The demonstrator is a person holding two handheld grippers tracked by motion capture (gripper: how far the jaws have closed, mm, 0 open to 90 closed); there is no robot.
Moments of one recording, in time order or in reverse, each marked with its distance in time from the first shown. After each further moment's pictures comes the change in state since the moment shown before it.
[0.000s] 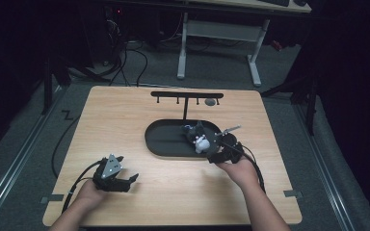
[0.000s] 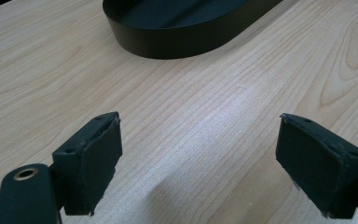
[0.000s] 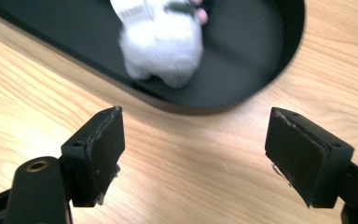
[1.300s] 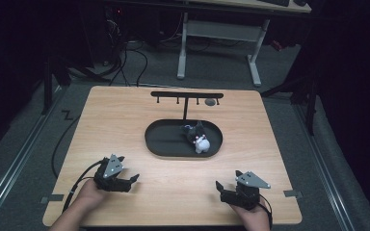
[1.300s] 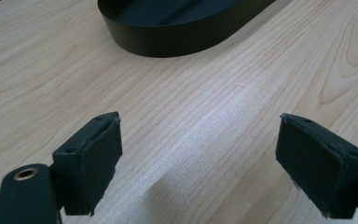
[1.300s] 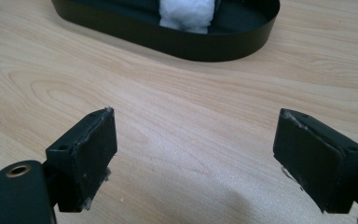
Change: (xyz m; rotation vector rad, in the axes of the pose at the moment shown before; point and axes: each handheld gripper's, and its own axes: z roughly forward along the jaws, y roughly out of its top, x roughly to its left) left arm -0.001 0.002 0.002 0.018 -0.006 0.011; right arm 0.020 -0.139 -0.018 -0.456 0.006 0.016
